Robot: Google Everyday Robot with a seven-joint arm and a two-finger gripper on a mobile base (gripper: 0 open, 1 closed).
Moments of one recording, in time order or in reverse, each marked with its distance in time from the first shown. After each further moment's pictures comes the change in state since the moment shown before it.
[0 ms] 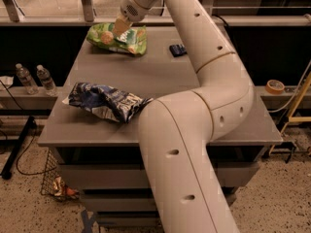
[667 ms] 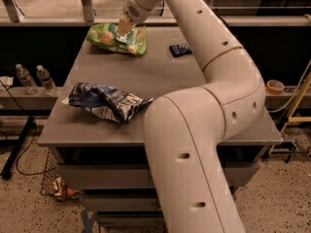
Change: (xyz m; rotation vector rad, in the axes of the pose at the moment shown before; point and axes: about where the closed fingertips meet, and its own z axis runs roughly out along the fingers) arm 0.014 -0.014 -0.004 0.070 0.032 0.067
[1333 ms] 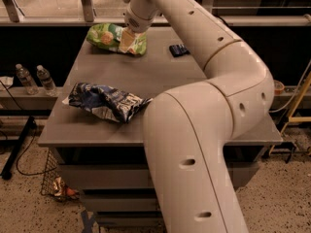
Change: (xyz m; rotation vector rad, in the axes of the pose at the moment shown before) arm 0.034 -0.002 0.022 0.071 0.149 0.021
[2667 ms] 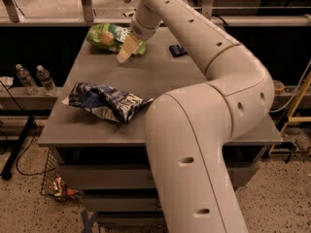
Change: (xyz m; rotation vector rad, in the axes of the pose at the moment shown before) arm 0.023 -0.018 0.028 0.048 0.020 0.147
